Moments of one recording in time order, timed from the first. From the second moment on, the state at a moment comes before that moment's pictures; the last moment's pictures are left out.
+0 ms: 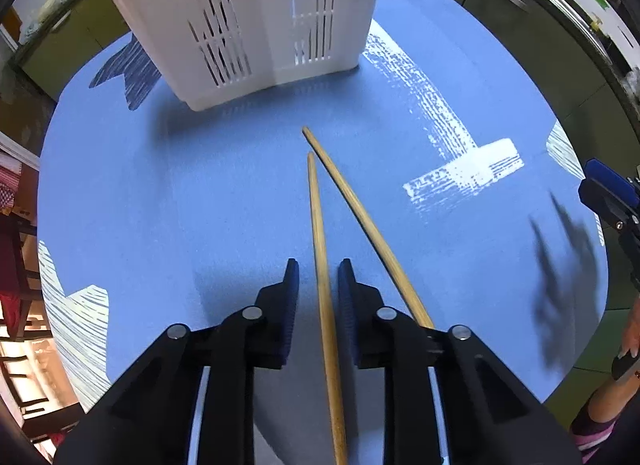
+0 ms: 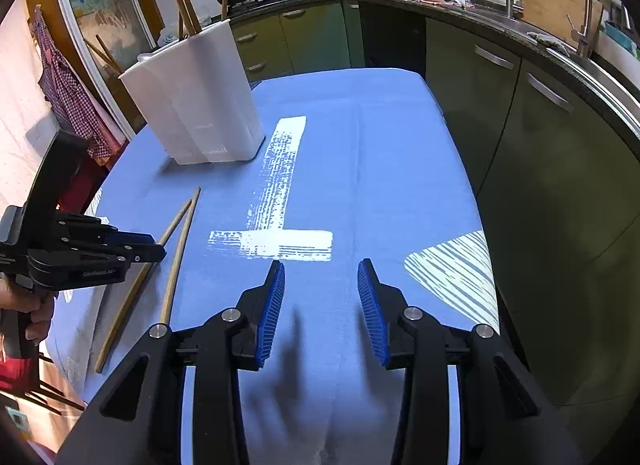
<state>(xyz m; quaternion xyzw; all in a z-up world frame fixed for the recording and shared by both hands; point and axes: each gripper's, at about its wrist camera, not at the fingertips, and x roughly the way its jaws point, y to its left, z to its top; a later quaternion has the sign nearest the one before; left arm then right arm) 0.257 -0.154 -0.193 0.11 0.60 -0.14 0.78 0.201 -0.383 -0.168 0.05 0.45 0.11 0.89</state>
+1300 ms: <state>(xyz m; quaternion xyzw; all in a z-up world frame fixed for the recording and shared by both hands) 0.167 -0.028 -0.041 0.06 0.37 -0.13 0.92 0.306 -0.213 -0.207 -0.06 0.59 0.19 0.78</state>
